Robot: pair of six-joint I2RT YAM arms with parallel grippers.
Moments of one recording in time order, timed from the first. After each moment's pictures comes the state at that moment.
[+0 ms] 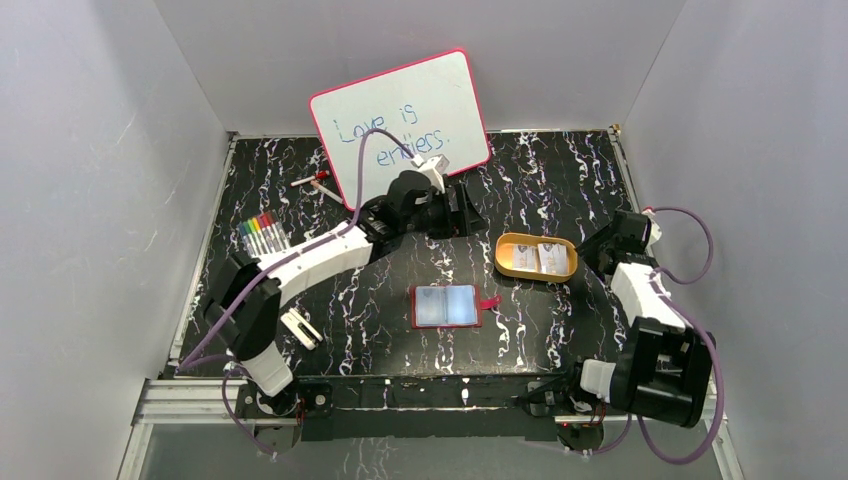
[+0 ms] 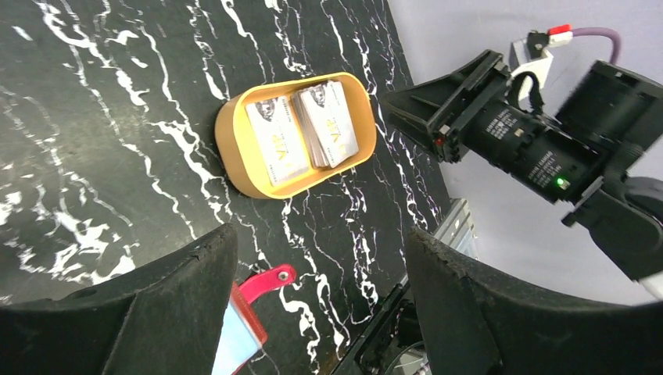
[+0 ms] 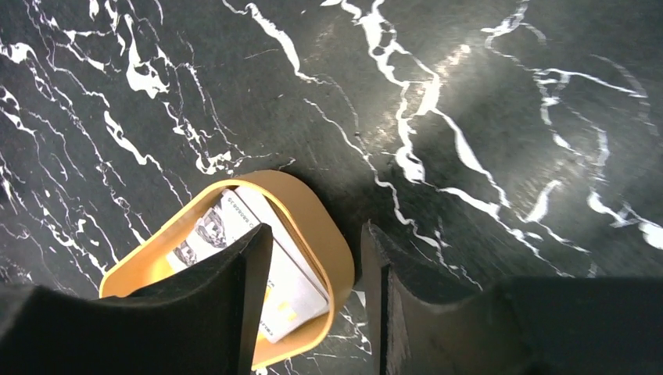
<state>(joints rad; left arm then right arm) -0.79 1.71 1.26 0.01 0.22 -0.77 -0.20 1.18 0.63 -0.27 0.06 0.66</state>
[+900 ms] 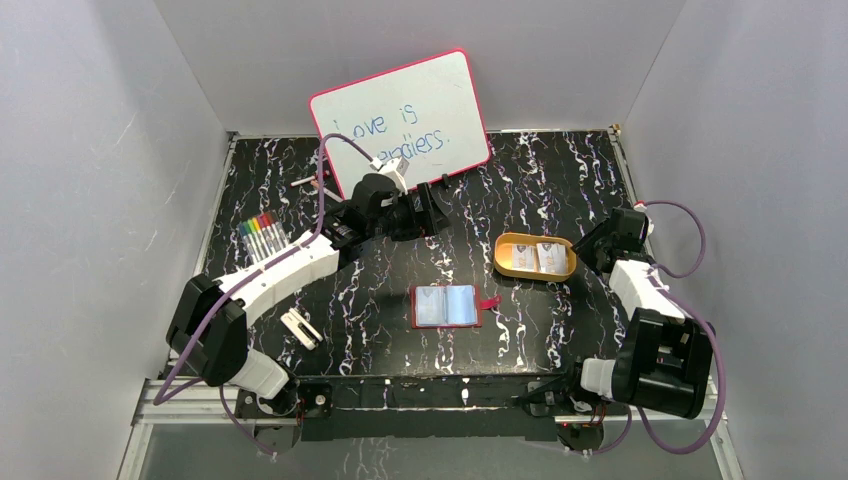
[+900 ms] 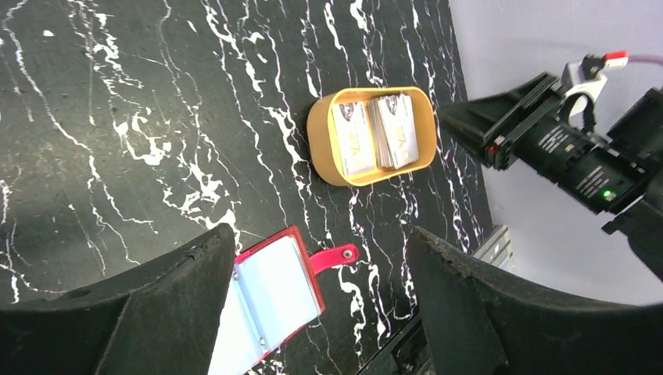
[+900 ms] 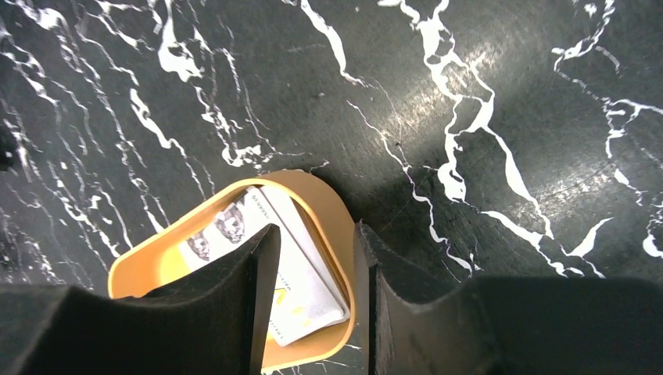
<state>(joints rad) -0.69 1.49 1.09 -0.10 0.15 -0.73 -0.20 1.24 0.64 -0.18 -0.04 0.61</state>
